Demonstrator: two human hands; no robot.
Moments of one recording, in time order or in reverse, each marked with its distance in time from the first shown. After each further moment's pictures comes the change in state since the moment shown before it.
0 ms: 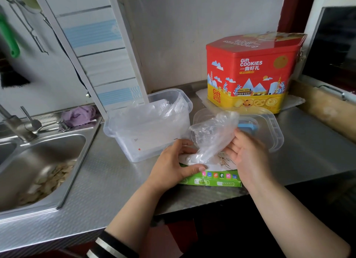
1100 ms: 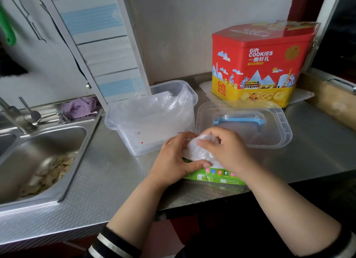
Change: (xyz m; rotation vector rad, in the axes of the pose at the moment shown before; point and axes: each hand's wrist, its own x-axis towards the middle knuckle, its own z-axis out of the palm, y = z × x) left_hand 0.000 -0.004 -0.001 0.099 0.046 0.012; right_hand 0.005 0.019 0.022 -0.955 -0.429 -0.360
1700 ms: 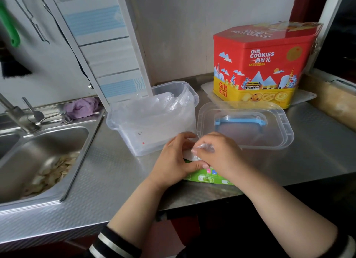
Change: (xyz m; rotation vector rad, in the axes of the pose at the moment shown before) left_hand 0.002 -0.004 0.001 -0.078 -0.022 0.030; right_hand -0.004 -0.001 0.011 -0.324 -0.055 0.016
